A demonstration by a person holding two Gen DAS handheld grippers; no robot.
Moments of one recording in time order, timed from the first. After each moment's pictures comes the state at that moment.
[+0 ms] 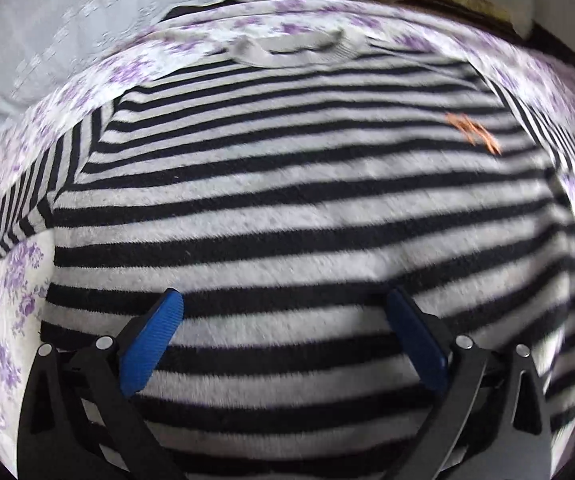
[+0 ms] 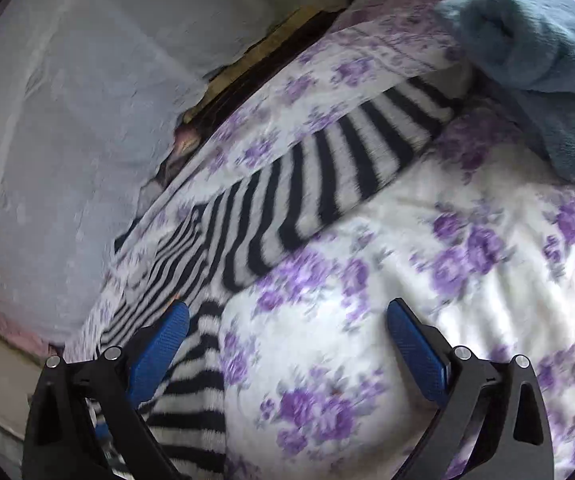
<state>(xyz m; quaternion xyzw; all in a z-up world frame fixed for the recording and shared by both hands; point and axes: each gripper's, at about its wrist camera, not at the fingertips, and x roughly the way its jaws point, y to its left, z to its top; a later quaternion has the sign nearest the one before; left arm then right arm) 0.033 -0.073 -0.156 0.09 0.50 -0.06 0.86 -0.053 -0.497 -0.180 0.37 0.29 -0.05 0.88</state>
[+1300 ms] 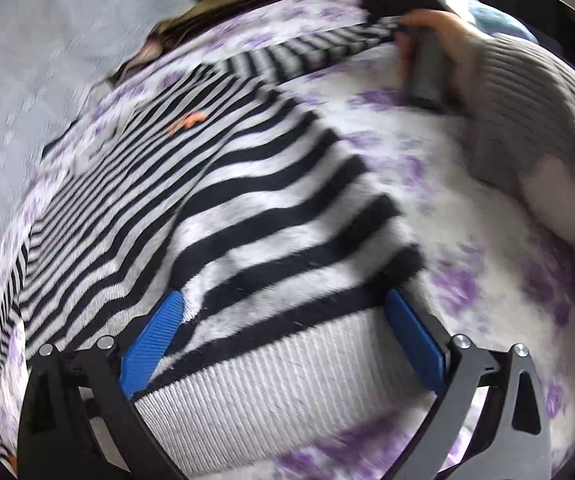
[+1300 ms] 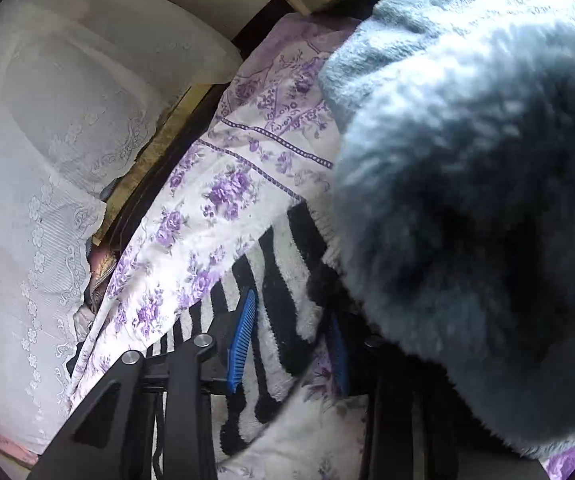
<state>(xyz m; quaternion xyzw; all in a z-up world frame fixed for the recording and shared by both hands) -0.124 -0.212 -0.148 0.28 0.40 -0.25 0.84 0.003 -0.611 -0.193 0.42 0.21 -0.19 0.86</state>
